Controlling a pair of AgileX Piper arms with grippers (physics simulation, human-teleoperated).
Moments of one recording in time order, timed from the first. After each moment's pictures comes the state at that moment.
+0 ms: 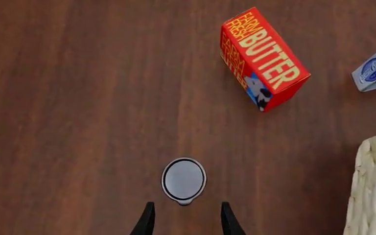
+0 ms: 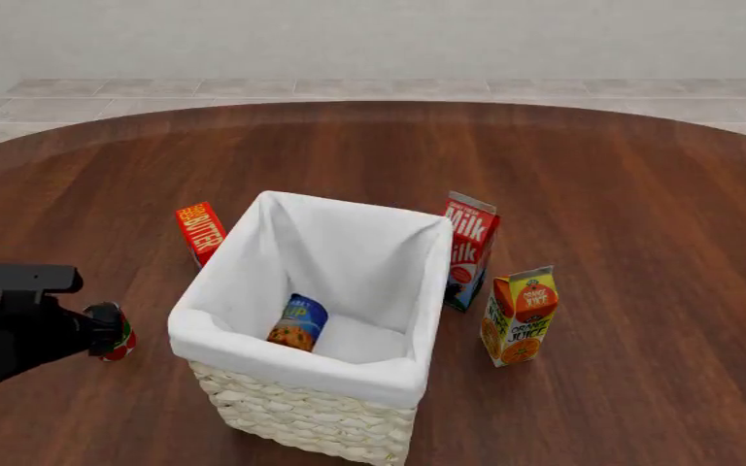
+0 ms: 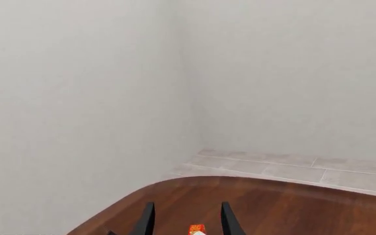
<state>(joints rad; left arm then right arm) 0.19 1.30 -0.49 0.04 0.15 0.67 0.71 -1.05 0.10 0.25</state>
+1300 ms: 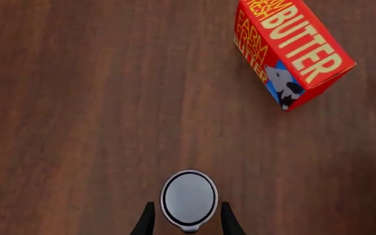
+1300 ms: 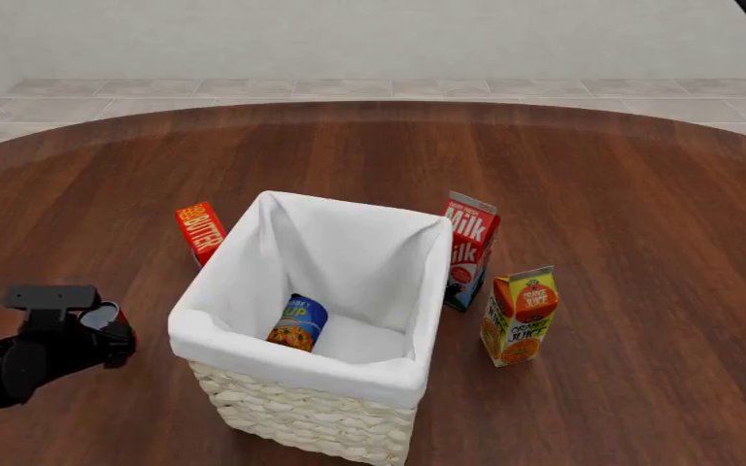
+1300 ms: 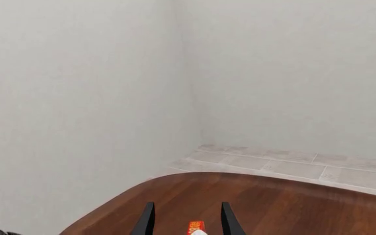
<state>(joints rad) 0.22 1.56 -0.46 -0.22 0.18 0.68 0.75 -1.08 0.11 0.23</state>
